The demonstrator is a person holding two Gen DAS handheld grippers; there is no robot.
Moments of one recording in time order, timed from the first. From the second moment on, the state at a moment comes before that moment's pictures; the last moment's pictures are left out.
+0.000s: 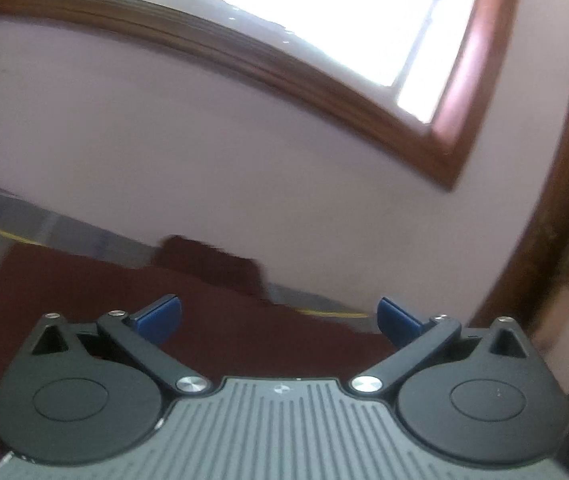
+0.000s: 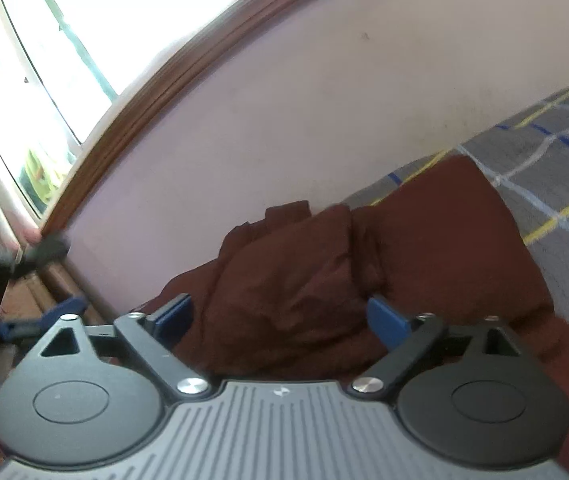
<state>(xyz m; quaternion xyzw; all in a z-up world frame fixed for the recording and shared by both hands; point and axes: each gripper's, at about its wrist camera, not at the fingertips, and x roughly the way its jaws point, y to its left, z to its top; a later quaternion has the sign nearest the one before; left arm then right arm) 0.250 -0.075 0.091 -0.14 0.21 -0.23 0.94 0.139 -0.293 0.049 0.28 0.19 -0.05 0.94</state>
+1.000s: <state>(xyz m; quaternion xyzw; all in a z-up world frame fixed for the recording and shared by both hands) 0.329 -0.030 0.024 -0.08 0.25 -0.07 0.96 0.214 -0.329 0.021 0.13 0.30 -0.13 0.94</state>
